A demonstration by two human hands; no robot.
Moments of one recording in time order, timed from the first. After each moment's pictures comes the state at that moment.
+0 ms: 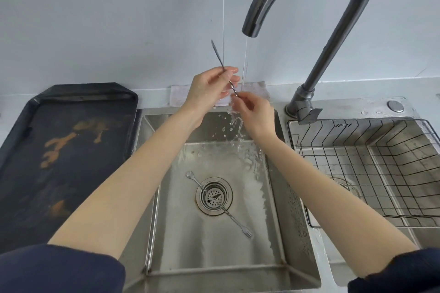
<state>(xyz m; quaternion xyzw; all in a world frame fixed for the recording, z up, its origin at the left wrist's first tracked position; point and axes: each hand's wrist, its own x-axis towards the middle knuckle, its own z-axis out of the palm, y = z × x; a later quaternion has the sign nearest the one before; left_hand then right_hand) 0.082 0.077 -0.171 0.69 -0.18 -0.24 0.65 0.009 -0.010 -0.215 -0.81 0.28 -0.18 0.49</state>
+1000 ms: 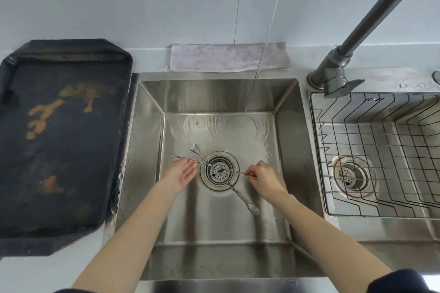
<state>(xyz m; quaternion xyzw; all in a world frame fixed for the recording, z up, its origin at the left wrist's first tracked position) 0.033 0.188 -0.367 0.57 0.38 -0.37 0.63 -0.088 0.017 -0.383 -0.90 0.25 0.24 0.27</state>
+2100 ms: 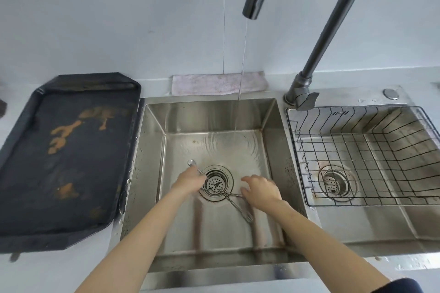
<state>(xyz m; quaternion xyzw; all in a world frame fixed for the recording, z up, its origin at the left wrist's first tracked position) -0.001 0.173 -0.312 0.88 -0.04 -0.42 0.21 -0.110 0.033 -0.328 -0.92 0.22 0.24 0.20</state>
